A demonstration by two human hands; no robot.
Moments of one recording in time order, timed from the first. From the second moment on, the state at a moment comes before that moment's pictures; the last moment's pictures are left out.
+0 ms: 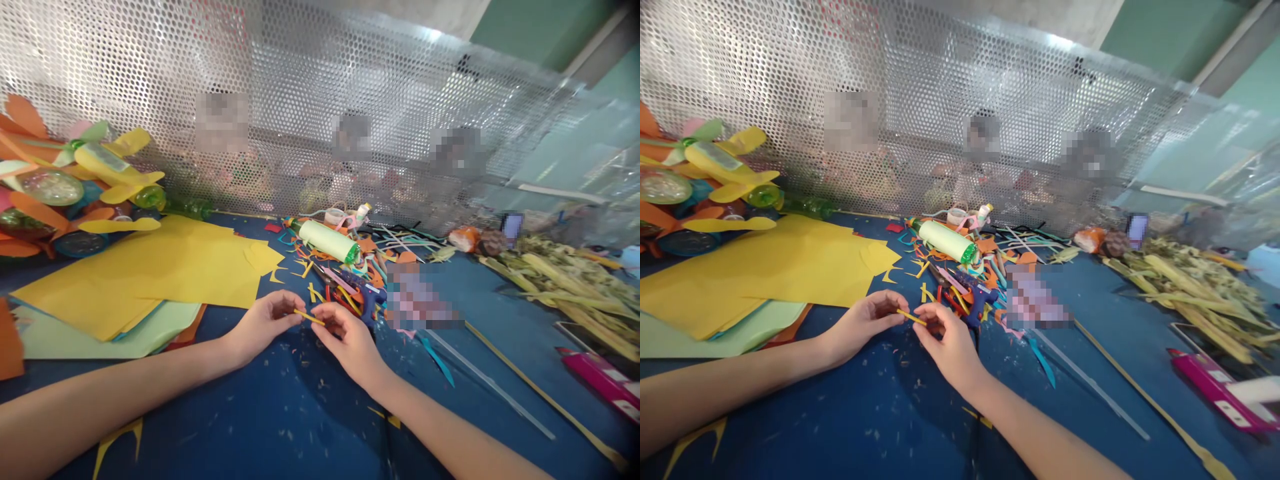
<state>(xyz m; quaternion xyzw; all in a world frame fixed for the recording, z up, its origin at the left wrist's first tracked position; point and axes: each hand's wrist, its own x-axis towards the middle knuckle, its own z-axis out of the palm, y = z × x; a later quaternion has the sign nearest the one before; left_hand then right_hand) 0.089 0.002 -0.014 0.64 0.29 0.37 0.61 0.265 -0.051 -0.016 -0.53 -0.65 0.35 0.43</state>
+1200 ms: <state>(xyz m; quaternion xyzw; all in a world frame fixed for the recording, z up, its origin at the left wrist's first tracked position) 0.063 0.108 0.008 0.88 0.40 0.25 0.12 0.265 -0.046 -0.017 -0.53 -0.63 0.39 0.42</state>
